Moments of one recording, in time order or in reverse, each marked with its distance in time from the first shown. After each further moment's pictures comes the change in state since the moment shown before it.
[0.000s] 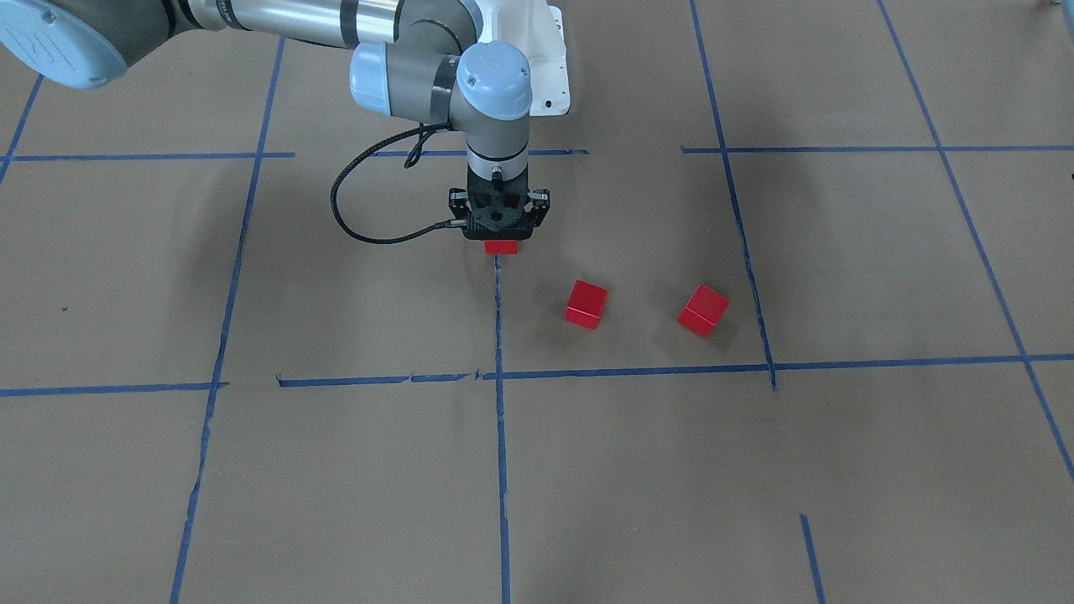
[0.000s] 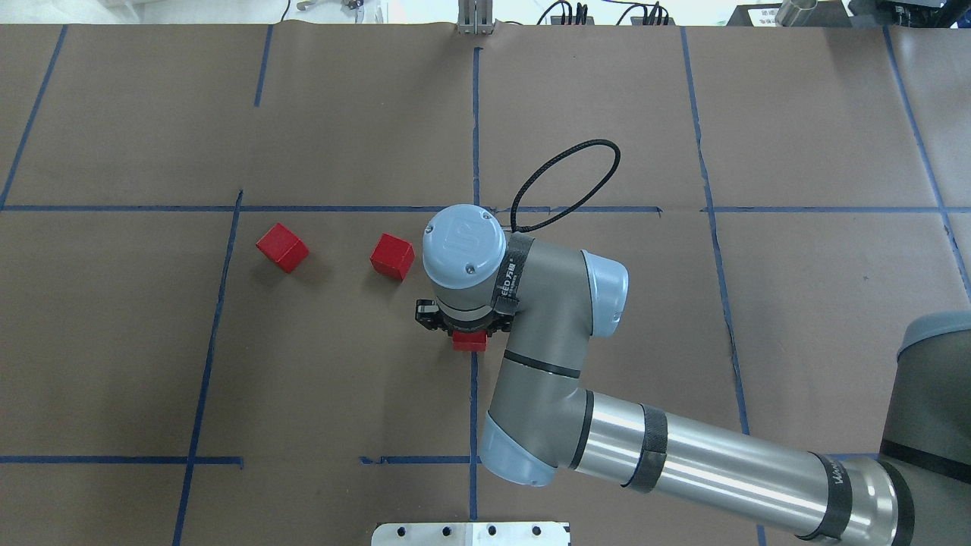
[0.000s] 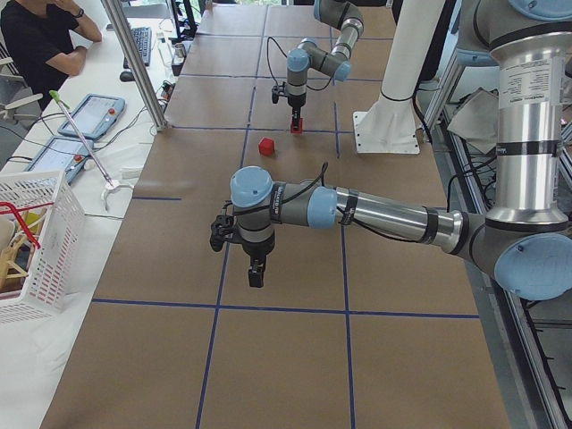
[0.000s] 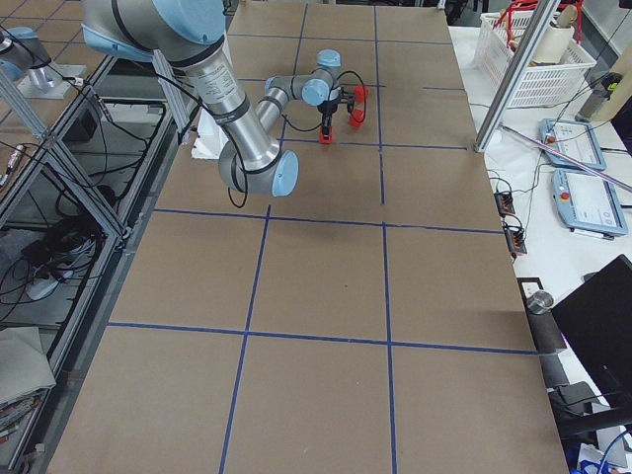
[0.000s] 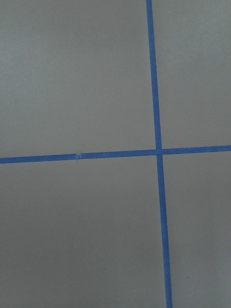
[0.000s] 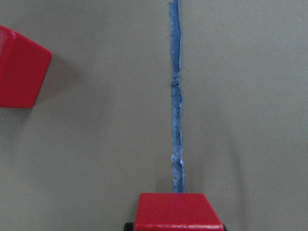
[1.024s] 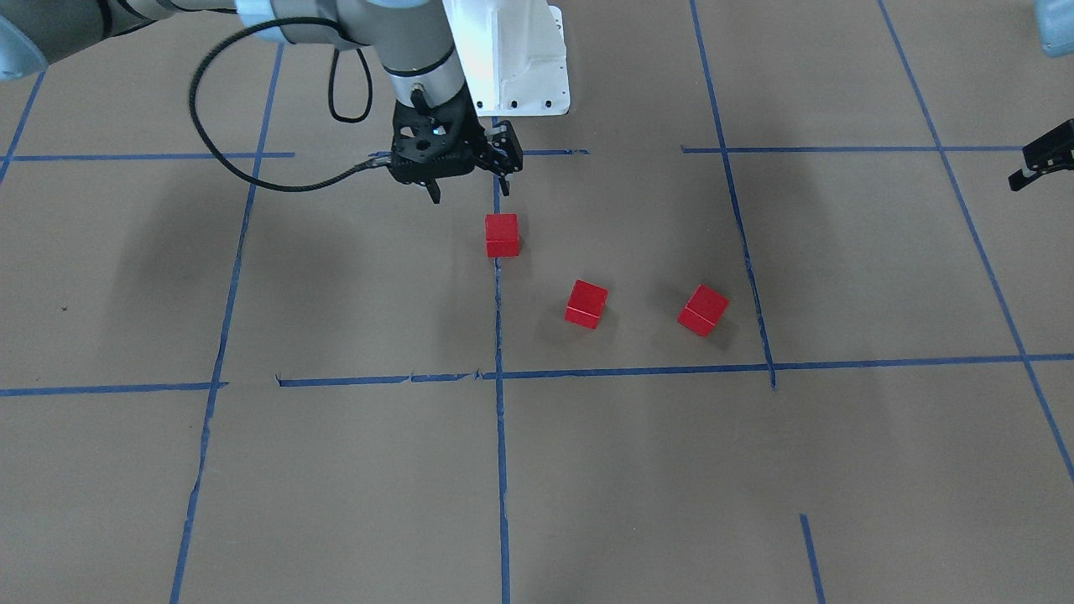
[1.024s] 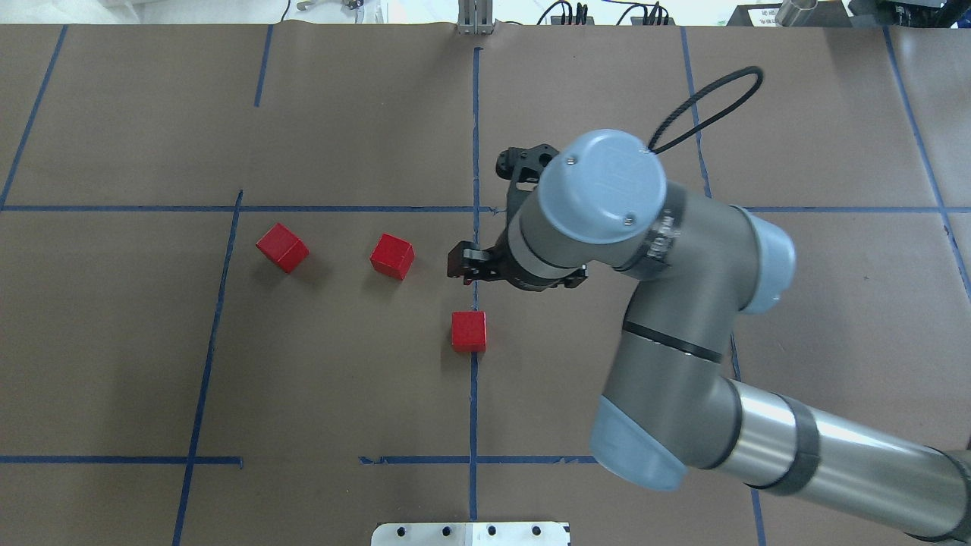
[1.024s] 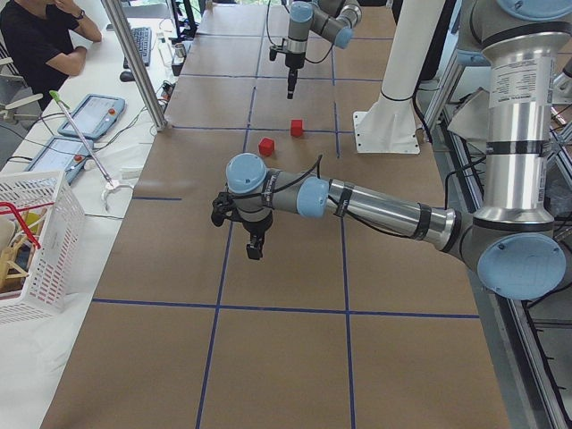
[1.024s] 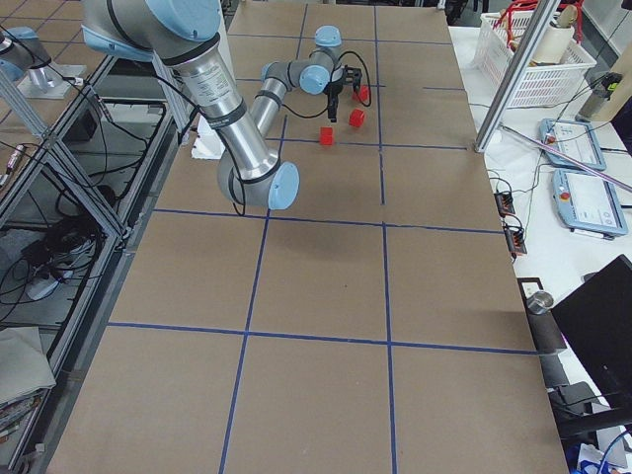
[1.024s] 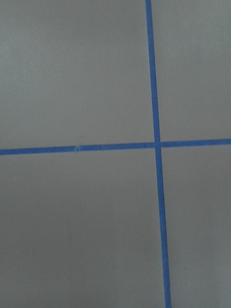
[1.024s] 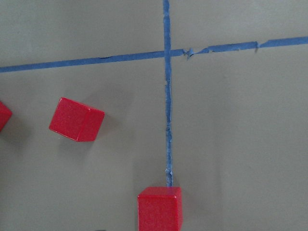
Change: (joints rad) left arm 0.146 -0.081 -0.027 -0.069 -0.166 -0.071; right arm 0.112 -0.212 0.459 -0.008 0.020 -0.002
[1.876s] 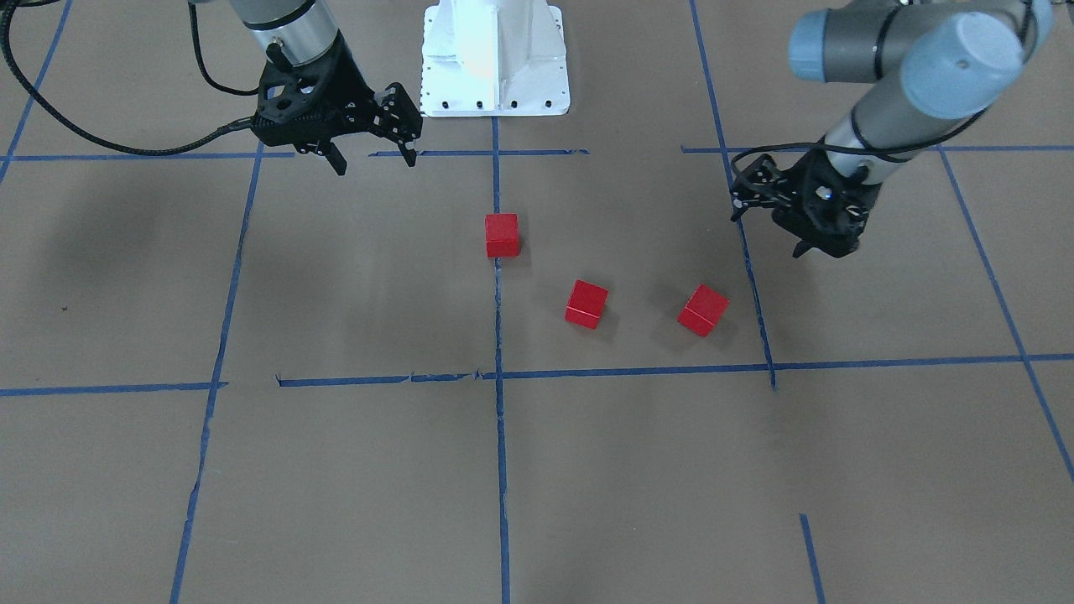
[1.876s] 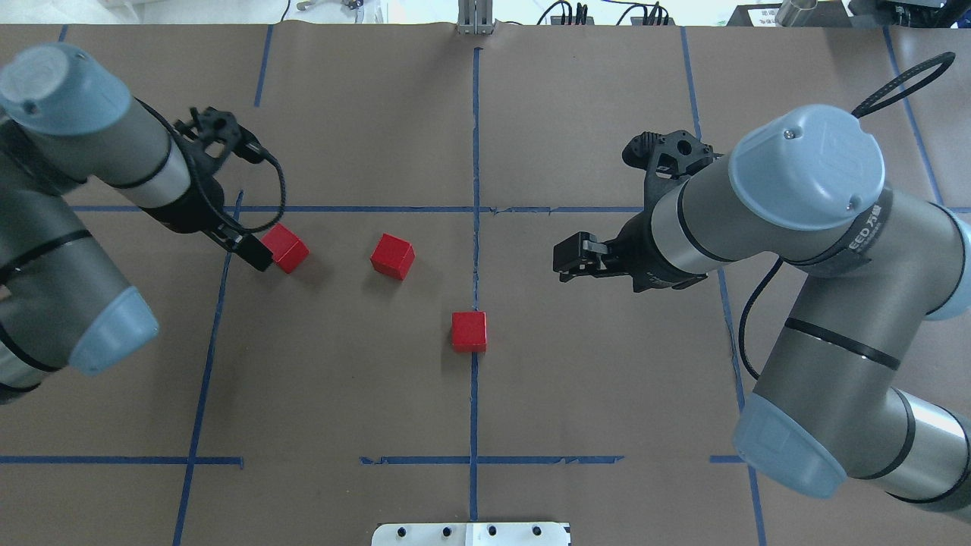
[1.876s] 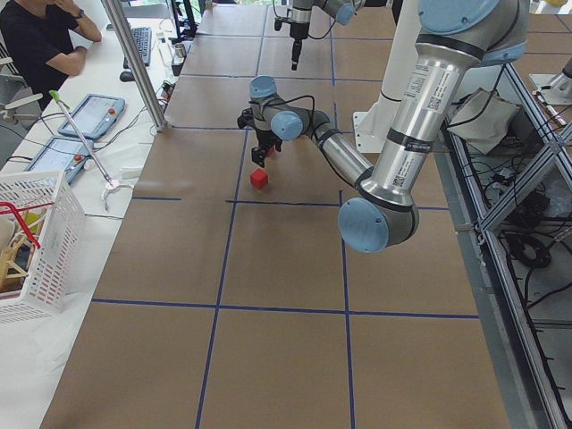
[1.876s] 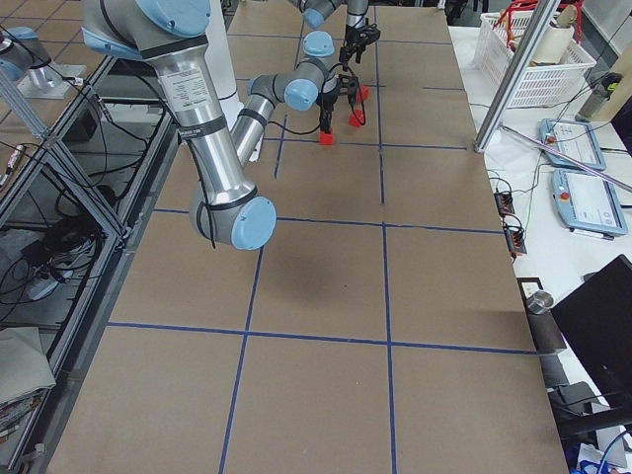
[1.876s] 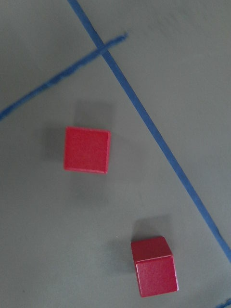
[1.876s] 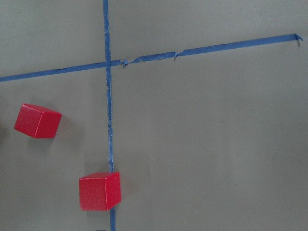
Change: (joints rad) left arm 0.572 -0.418 0.051 -0.058 0.360 -0.214; right arm 0.101 -0.193 0.173 0.007 0.107 -0.015
